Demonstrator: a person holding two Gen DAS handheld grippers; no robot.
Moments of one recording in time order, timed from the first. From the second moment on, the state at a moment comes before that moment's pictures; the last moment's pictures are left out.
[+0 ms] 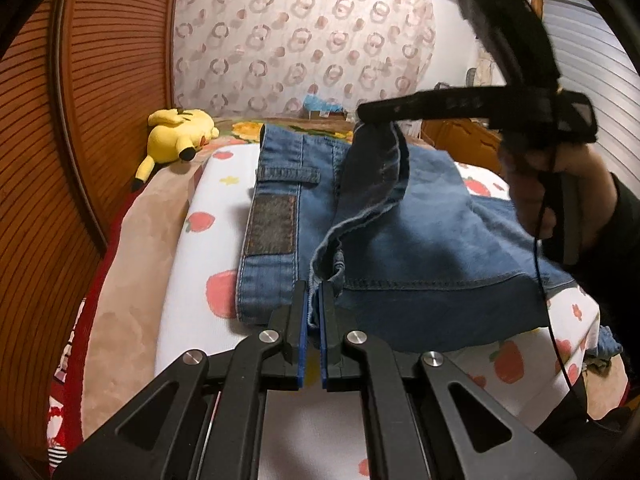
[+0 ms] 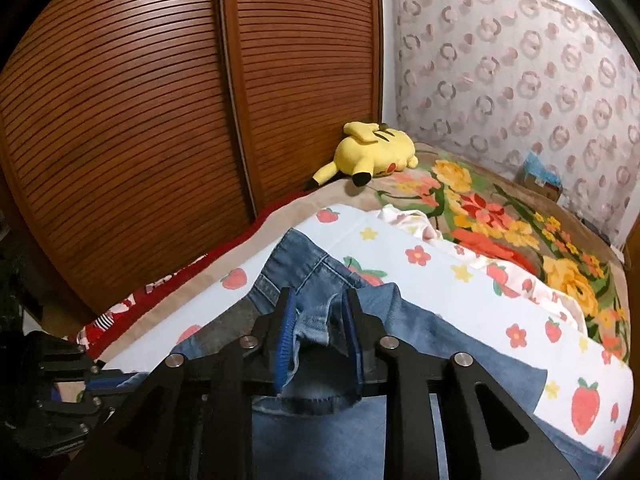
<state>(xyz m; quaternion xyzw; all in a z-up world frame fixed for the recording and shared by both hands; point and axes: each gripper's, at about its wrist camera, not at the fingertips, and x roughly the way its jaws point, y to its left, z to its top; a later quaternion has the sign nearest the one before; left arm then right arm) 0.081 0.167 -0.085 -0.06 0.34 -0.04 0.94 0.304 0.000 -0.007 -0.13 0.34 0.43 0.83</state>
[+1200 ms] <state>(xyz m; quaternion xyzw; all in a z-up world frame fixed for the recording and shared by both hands) 0.146 0.140 -0.063 -0.03 0.34 -0.06 0.94 0.269 -0.090 -0.016 -0.12 0.35 0.36 0.86</state>
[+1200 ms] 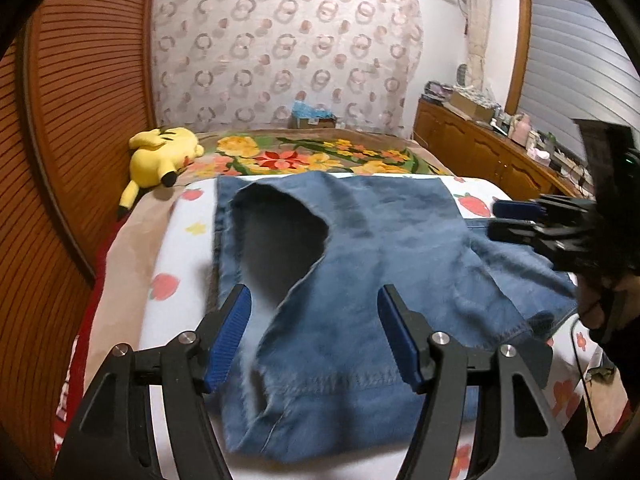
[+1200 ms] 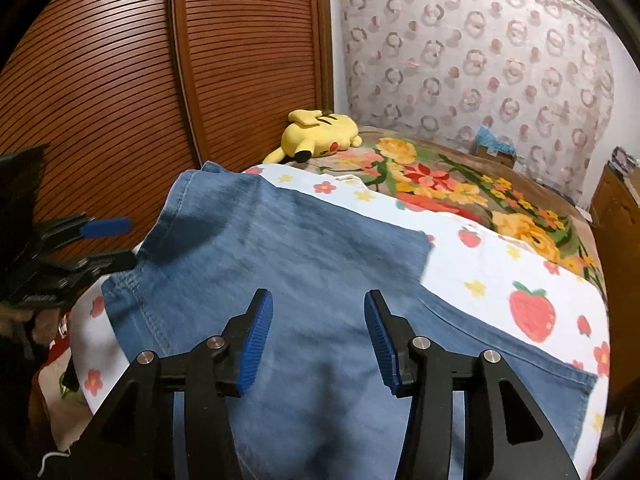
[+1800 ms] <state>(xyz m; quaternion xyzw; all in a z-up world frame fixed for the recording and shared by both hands) 0.214 0.176 -0.077 0.01 0.39 0.04 0.92 0.236 -0.139 -0.022 -0.09 0.37 0.32 0.86</state>
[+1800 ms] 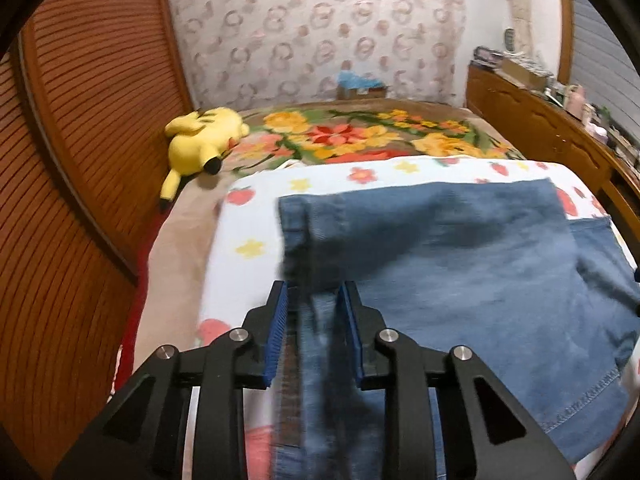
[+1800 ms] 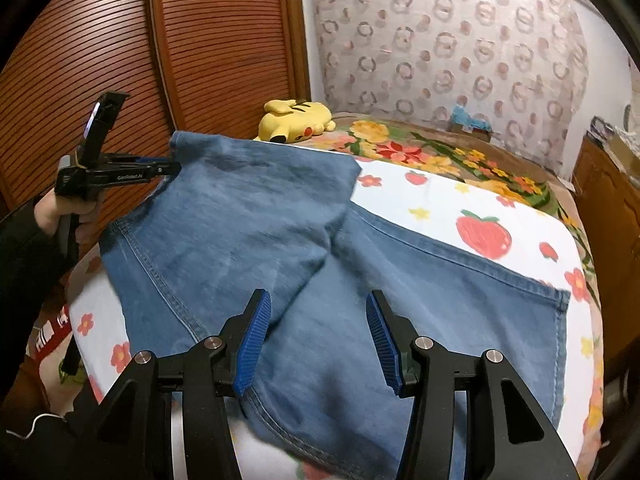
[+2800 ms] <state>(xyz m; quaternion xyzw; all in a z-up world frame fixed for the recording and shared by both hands) 0.164 0.022 -0.099 0.06 0.40 -0.14 0.90 0.193 -0.189 -0.038 -0.04 0.38 0.26 0.89</state>
